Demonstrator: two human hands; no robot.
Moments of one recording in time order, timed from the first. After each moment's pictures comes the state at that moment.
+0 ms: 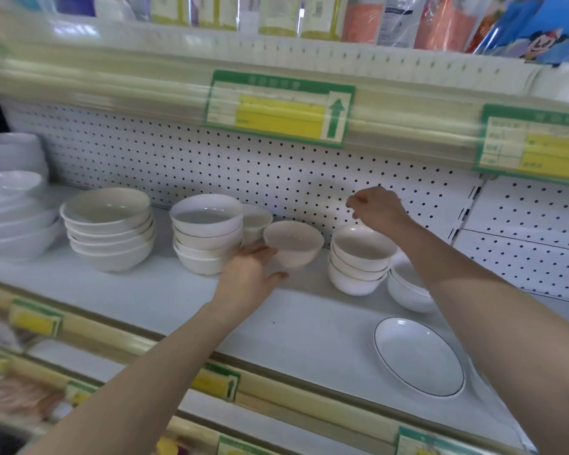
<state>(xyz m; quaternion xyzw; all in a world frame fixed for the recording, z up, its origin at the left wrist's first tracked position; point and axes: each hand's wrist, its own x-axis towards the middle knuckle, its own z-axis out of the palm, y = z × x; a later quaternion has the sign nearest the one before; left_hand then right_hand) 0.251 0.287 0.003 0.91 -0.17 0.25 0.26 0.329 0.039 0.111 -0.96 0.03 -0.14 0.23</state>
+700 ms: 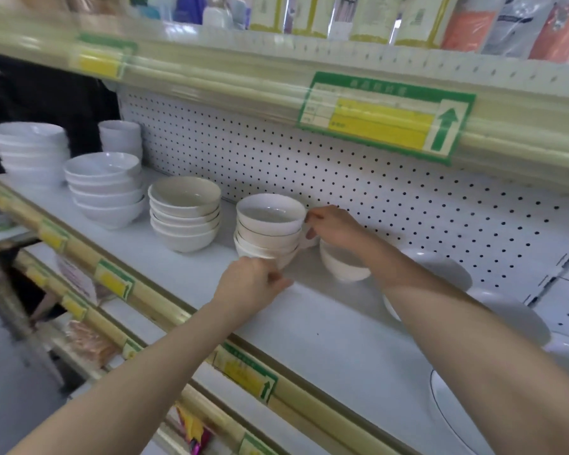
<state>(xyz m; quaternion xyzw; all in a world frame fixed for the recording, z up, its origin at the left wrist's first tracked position) 0.229 0.352 -0.002 0.96 -0.02 0.19 0.21 0.339 0.199 0.091 -0.95 -0.18 0.03 0.26</state>
